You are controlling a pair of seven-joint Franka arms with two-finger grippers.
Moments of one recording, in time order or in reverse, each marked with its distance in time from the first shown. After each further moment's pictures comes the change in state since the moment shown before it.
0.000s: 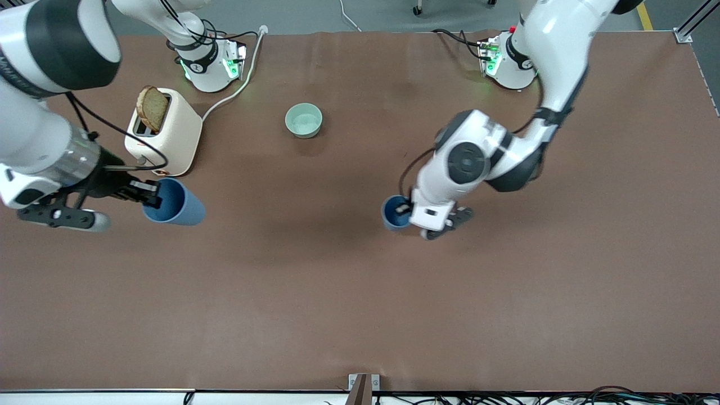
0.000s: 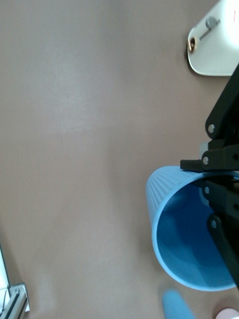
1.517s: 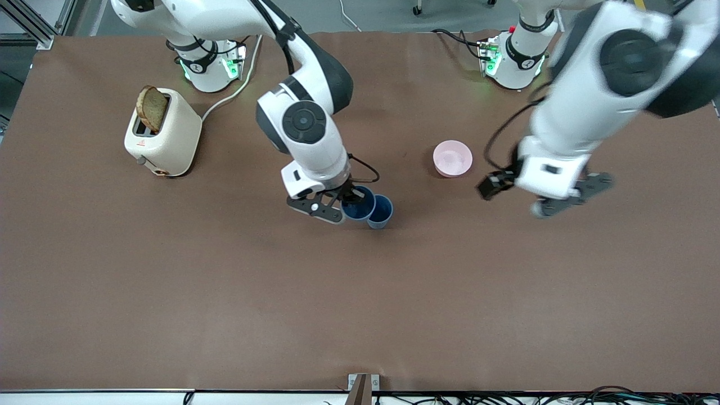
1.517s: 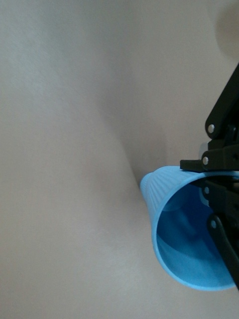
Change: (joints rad) left arm 0.292 -0.299 0.017 0.310 0.099 -0.587 0.490; right arm 0.485 0.330 0.003 -0.023 -0.002 0.406 0.662
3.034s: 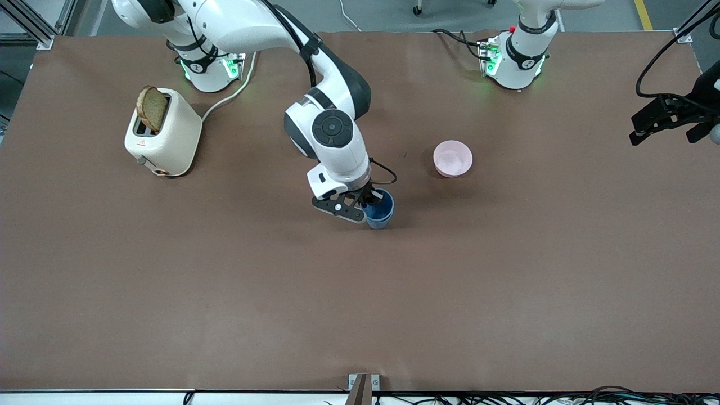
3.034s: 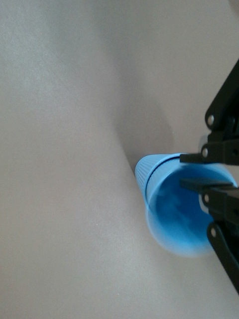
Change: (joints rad) left arm -0.057 -0.293 0.397 -0.159 -0.098 -0.084 0.664; right arm 0.038 0.071 -0.001 0.002 0.001 0.112 0.037
